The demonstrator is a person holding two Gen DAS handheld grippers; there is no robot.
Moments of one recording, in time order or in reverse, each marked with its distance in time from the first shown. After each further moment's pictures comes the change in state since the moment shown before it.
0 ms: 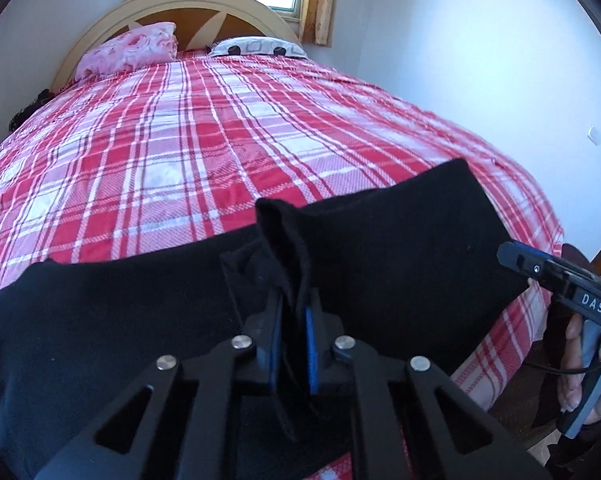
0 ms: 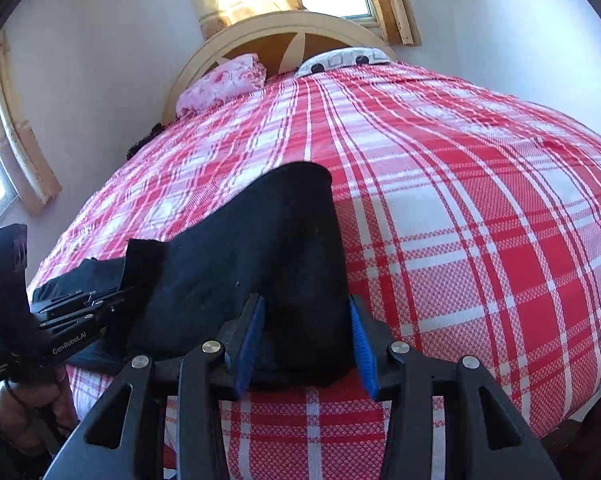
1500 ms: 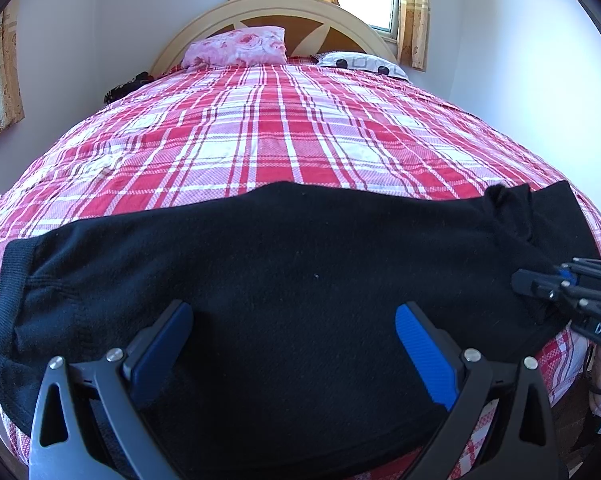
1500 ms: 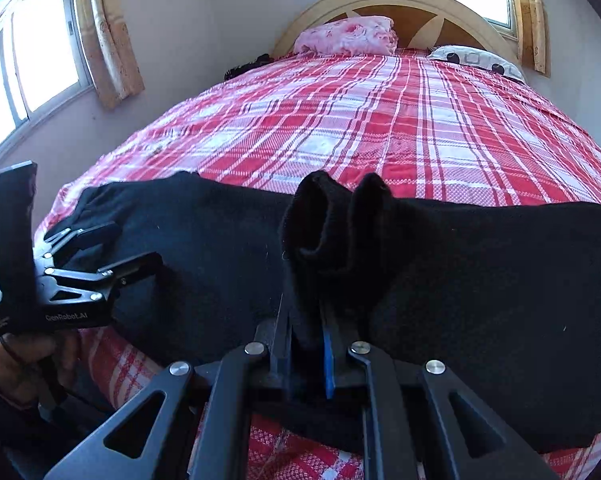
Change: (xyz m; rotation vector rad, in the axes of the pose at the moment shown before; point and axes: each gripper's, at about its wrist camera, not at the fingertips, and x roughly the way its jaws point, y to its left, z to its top) left arm -0.041 0.118 -0.057 -0.151 -0.066 0.280; right arm 0.076 0.159 -0.015 -0.372 0.169 0.210
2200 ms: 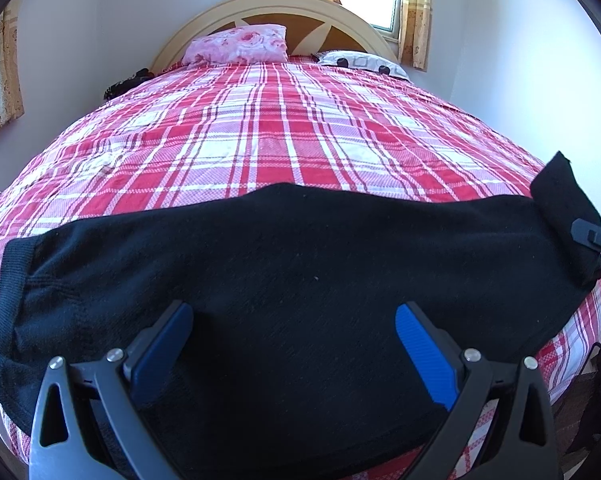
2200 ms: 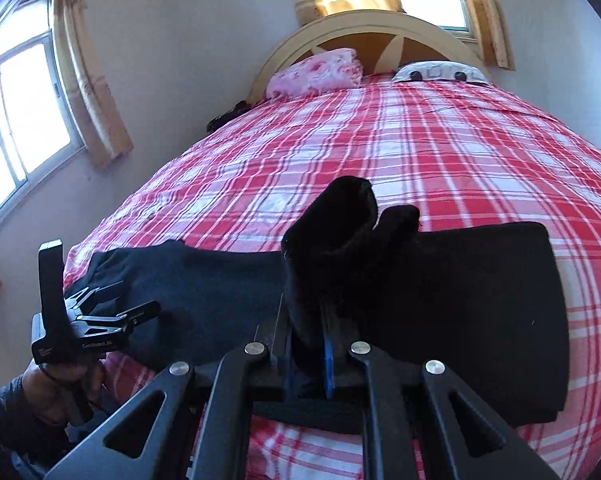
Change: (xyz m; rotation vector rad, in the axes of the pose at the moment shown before) left arm 0.002 0.000 0.002 -0.011 0.011 -0.001; right arm -0.068 -0.053 0.009 0.130 -0.145 0.016
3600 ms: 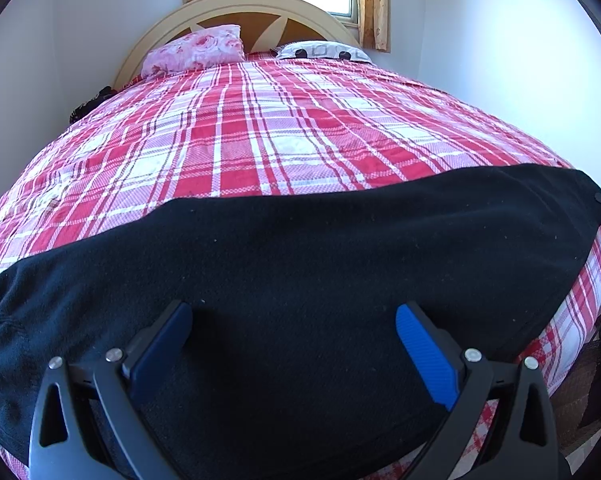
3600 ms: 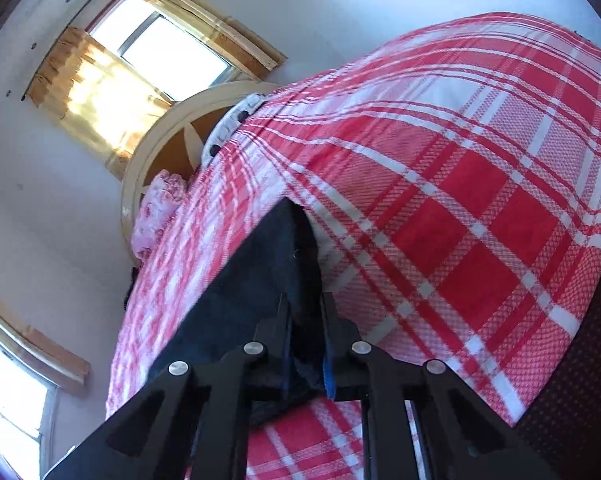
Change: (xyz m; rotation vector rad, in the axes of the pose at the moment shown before) left arm 0.012 -0.054 0.008 0.124 0.022 -0.053; right arm -0.127 -0.325 -0.066 0.785 -0.271 -0.179
